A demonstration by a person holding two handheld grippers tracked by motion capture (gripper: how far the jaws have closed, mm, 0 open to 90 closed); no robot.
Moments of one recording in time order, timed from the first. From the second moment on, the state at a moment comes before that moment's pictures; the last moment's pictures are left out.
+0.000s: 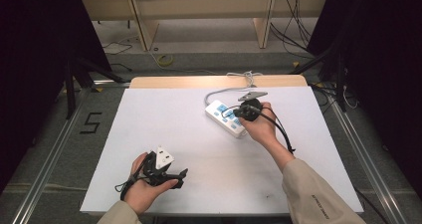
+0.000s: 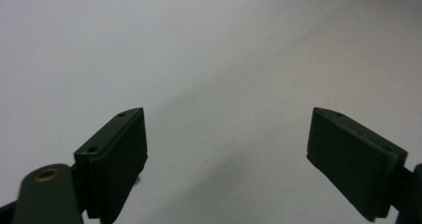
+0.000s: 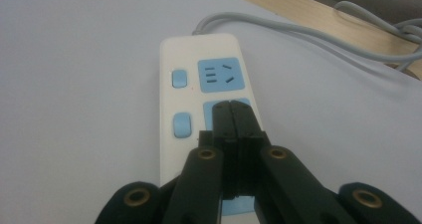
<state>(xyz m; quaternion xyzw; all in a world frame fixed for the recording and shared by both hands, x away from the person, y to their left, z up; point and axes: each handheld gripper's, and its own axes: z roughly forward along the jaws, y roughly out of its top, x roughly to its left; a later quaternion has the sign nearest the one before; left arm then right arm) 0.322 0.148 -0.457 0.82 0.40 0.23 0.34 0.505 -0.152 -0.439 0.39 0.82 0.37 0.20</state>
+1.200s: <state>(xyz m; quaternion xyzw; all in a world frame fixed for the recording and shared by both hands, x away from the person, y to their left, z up) 0.322 0.148 -0.457 0.82 0.40 0.23 0.34 0.516 -0.135 -0.443 0.39 0.83 0.36 0.19</state>
